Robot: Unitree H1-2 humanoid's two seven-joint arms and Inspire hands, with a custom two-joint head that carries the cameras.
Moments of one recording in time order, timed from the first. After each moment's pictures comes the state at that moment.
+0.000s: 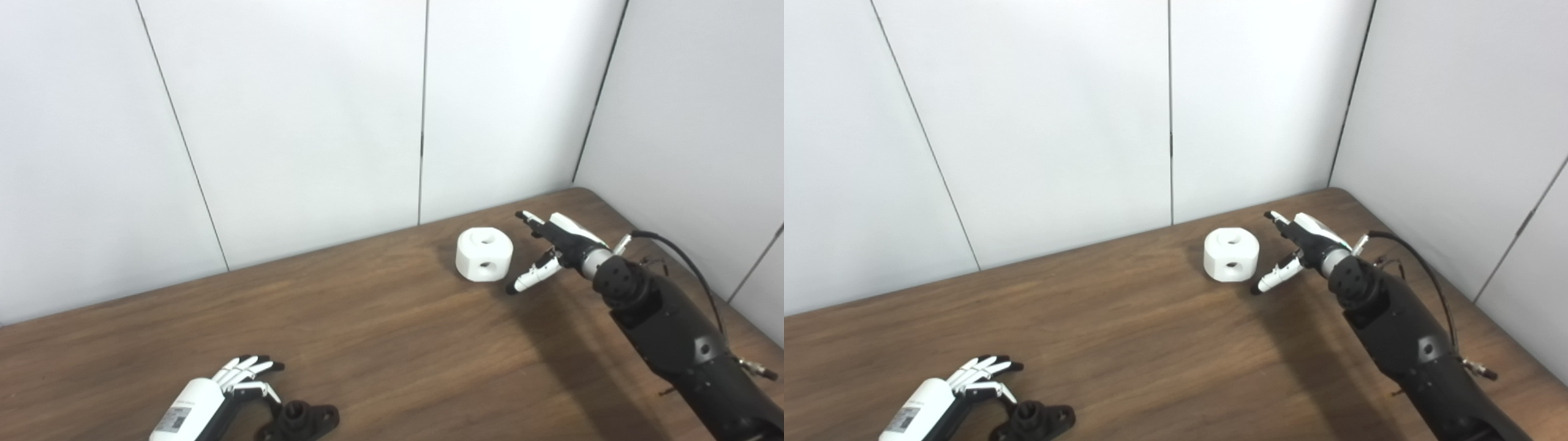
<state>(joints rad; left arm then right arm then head) -0.29 0.44 -0.50 0.27 0.62 -0.45 0.08 -0.43 -0.66 0.08 0.22 -0.40 0.38 0.25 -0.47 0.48</state>
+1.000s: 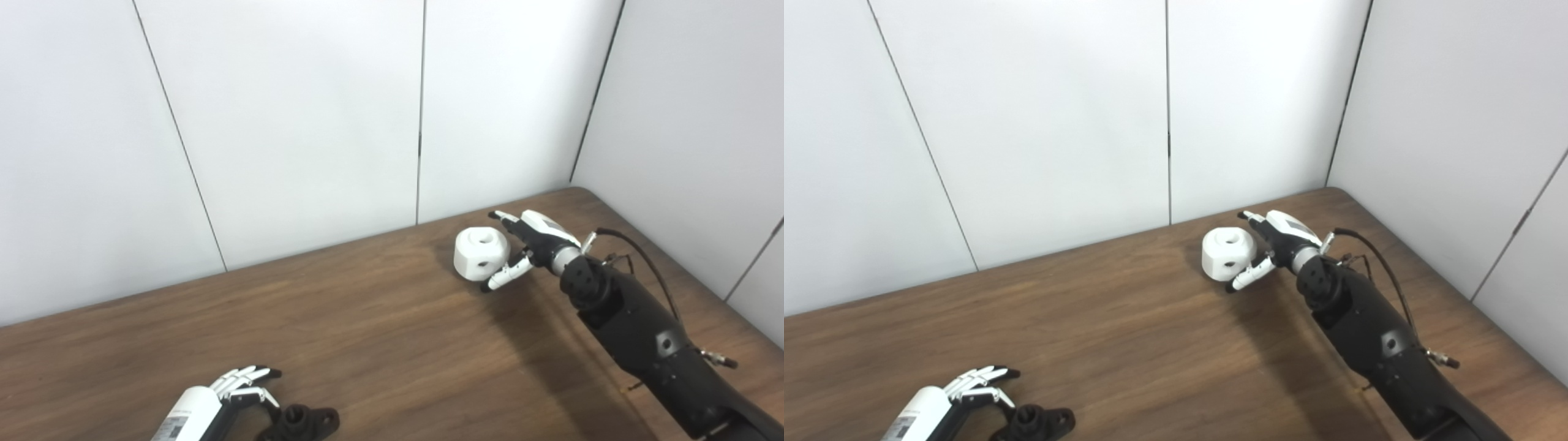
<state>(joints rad) -0.25 0.45 -0.50 0.19 0.60 -0.38 0.07 -0.49 -0.61 0.17 0.25 -0.46 0.38 0.22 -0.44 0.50</state>
